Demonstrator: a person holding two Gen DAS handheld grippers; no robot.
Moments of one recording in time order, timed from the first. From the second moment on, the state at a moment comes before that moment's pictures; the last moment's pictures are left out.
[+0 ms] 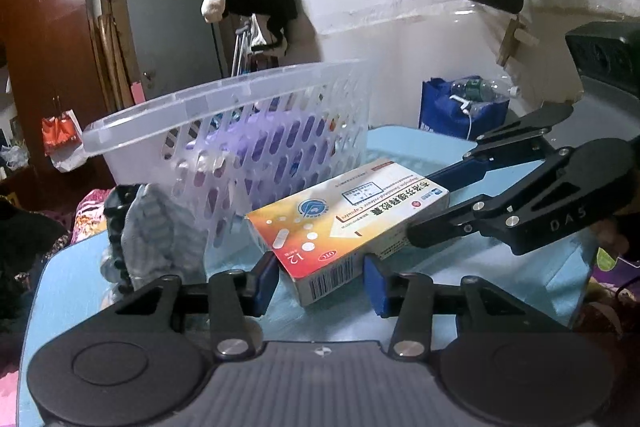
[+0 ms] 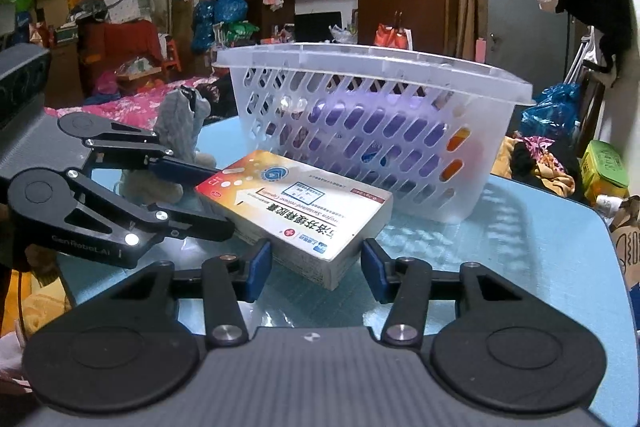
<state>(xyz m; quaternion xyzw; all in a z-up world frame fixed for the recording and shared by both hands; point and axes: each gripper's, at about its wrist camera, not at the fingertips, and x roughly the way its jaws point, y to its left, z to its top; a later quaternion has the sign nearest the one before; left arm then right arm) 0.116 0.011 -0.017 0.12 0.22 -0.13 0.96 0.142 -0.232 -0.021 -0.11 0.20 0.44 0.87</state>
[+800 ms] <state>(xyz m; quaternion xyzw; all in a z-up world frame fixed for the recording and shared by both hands) 0.143 -0.003 0.119 0.17 0.12 -0.07 0.98 0.195 -0.192 0.109 -0.14 0.12 0.43 0.88</state>
